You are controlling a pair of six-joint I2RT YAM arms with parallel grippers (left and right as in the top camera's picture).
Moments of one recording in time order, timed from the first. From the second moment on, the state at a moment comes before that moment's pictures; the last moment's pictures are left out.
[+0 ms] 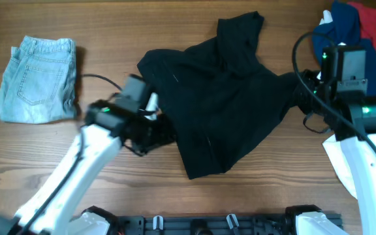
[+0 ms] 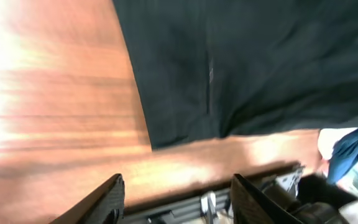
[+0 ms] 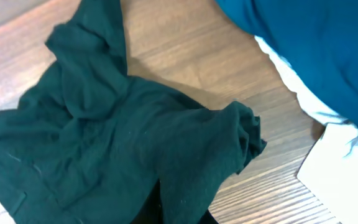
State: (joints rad) left arm -0.45 1.36 1.08 -1.05 0.40 -0.69; right arm 0.08 1.24 1.33 -1.04 0.16 0.47
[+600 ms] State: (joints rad) left arm -0.74 1.61 0.83 -0.67 0.47 -1.20; right arm 0.08 1.26 1.33 -1.04 0.16 0.47
